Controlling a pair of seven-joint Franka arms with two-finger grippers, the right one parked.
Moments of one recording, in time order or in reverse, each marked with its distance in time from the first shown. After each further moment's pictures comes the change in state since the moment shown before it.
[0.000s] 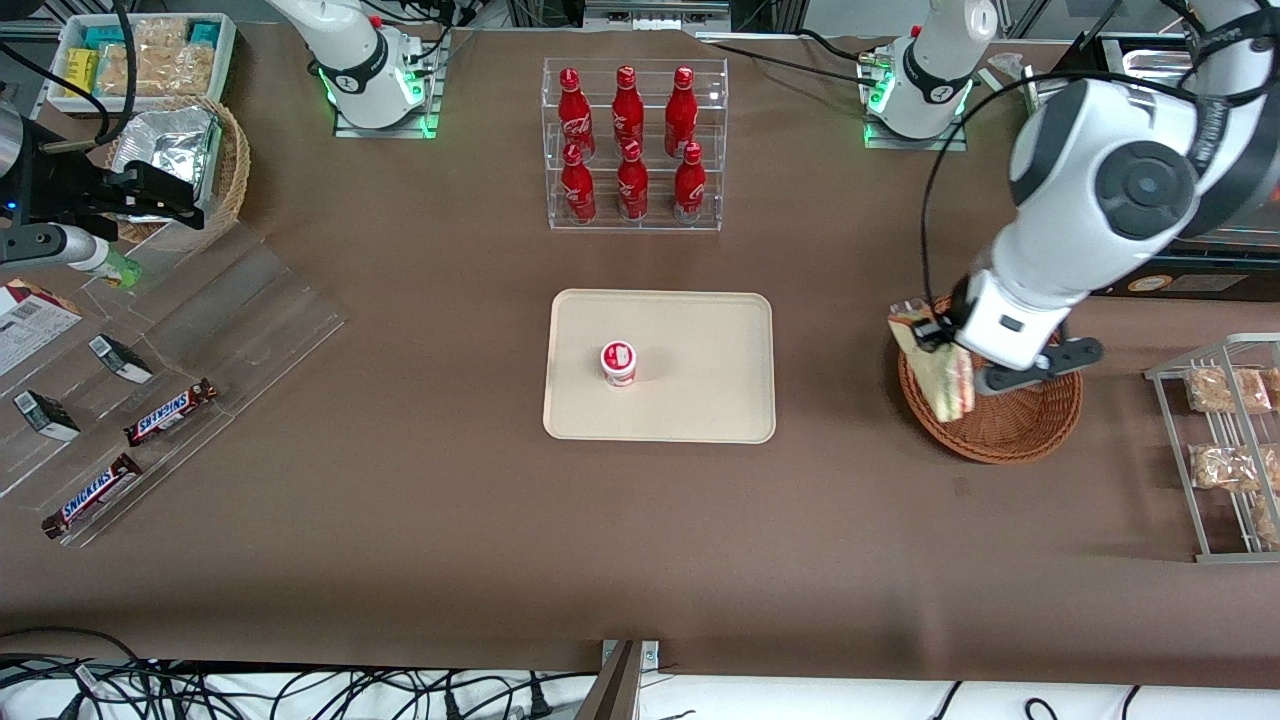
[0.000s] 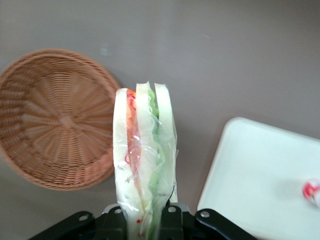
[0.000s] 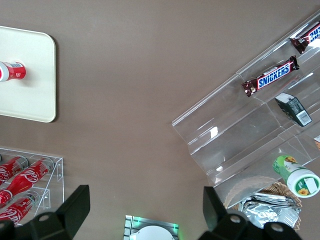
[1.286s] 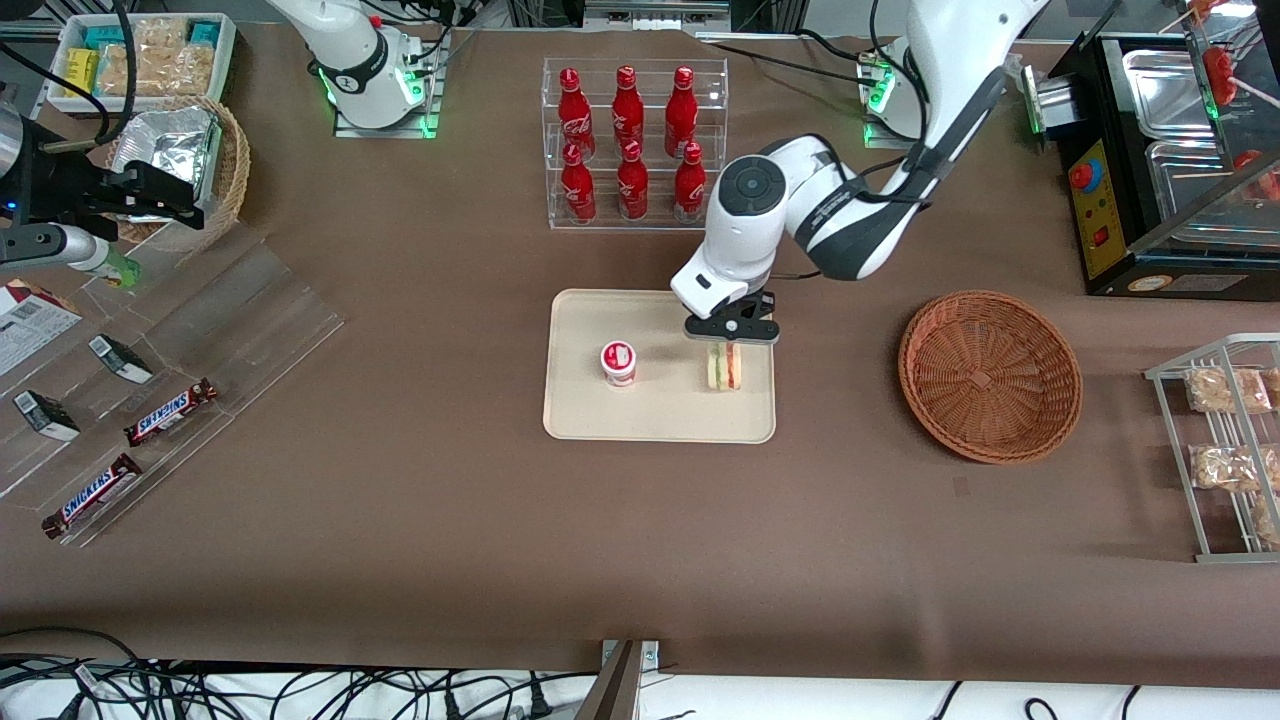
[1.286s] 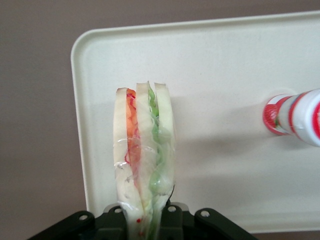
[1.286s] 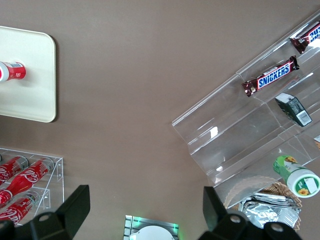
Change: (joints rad) arm -0.228 0.311 -0.164 -0.192 0.363 0.455 -0.299
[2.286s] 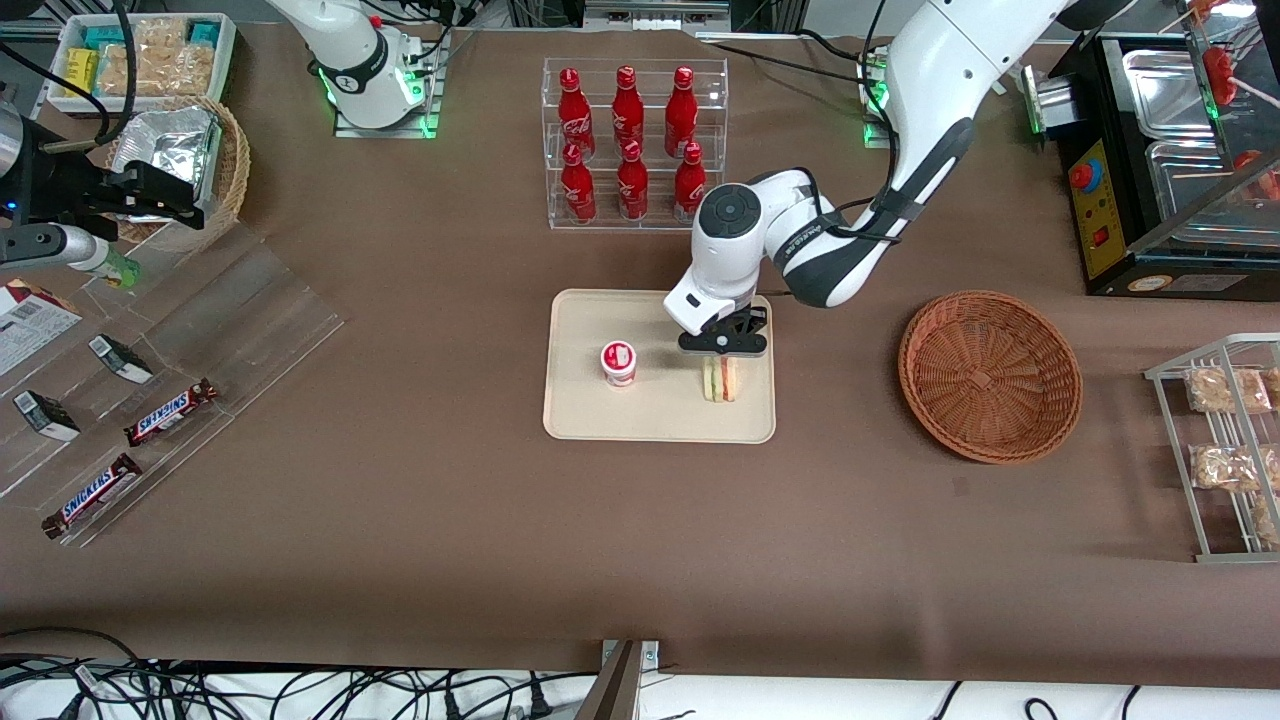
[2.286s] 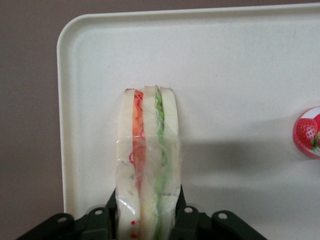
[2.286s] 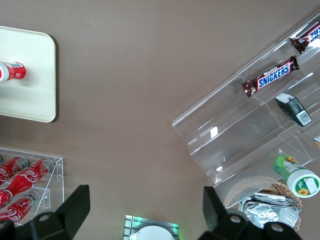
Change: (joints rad) arm -0.007 0.096 0.004 0.034 0.137 0.026 -0.184
